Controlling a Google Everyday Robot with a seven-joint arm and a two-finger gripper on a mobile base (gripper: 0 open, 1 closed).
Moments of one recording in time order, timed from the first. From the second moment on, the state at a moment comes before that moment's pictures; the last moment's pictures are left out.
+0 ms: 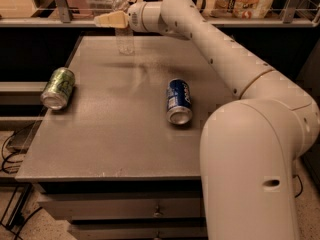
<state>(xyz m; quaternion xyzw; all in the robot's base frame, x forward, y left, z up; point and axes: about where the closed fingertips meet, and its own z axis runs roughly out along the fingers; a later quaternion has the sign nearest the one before) 0.860 0.139 0.951 -0.29 0.72 0.32 0.55</state>
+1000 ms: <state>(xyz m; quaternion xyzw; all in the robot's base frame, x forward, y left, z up) 0.844 0.146 0.963 -0.33 0.71 0.30 0.55</state>
